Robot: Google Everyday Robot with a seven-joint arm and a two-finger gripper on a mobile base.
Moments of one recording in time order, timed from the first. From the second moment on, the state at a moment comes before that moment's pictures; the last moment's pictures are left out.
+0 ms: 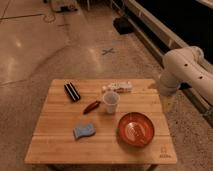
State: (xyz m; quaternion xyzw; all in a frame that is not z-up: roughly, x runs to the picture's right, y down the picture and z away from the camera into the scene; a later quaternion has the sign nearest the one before) arm 0.252 0.048 0.688 -0.29 -0.07 -0.13 0.95
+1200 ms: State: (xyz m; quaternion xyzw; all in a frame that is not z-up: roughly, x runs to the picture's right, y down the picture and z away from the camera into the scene) arm 0.133 0.059 0.726 -0.28 -0.09 -0.24 0.92
